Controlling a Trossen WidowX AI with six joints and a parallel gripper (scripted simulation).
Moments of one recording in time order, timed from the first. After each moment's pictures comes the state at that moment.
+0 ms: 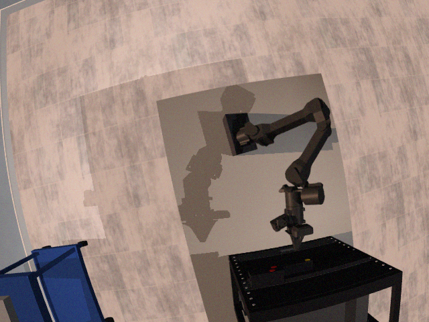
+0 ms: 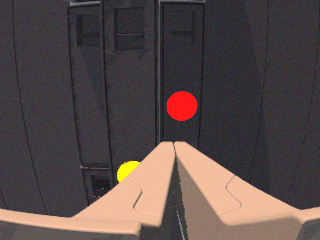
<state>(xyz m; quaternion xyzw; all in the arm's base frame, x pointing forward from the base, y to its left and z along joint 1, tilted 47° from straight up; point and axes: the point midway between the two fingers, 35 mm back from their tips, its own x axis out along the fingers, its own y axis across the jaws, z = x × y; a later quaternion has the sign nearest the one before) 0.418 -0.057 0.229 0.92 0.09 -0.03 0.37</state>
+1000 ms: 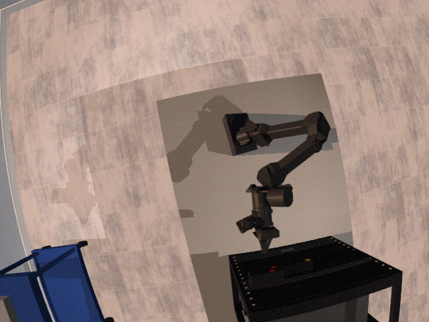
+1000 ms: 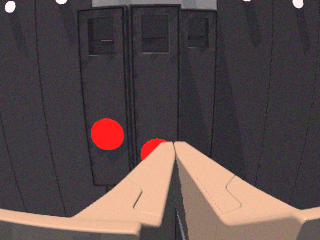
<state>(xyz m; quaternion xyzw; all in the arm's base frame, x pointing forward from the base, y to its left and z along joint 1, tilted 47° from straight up) 0.408 -0.146 0.158 0.93 0.09 -0.04 0.36</state>
